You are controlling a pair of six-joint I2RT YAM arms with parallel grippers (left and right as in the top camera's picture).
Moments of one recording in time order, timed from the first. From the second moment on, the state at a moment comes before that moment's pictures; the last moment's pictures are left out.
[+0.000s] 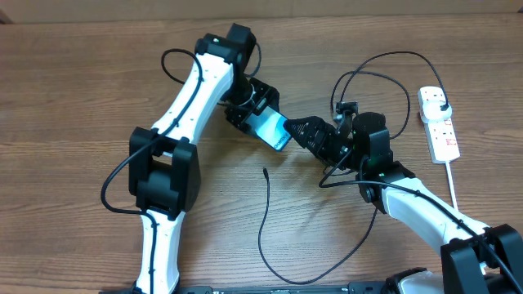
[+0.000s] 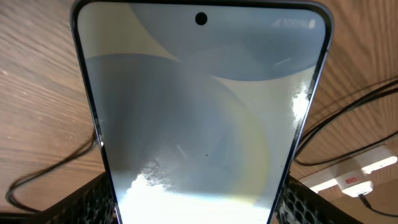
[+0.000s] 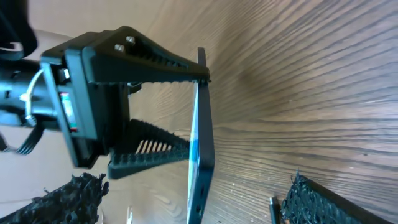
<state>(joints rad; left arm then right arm) -0.36 2.27 2.05 -1.31 0.47 -1.20 0.31 1.48 0.63 0.33 -0.56 0.99</state>
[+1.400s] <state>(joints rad) -0.51 2.27 2.05 -1.25 0.53 -1.37 0.32 1.48 0.63 0.27 -0.46 0.99</state>
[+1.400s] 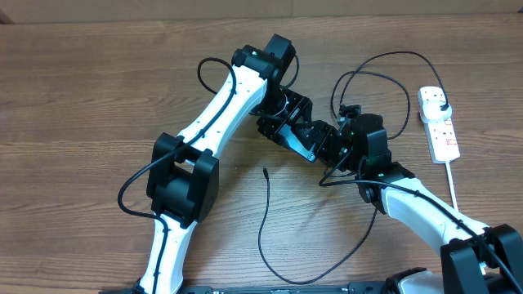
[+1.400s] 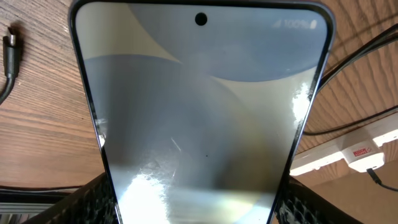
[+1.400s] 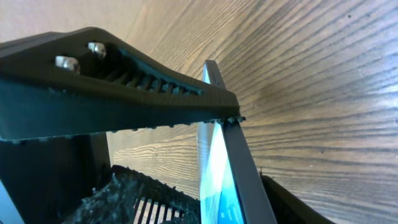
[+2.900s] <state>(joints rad) -0.52 2.27 2.05 -1.22 0.54 -1.42 0.32 1.48 0.63 0.23 -0.42 0.99</state>
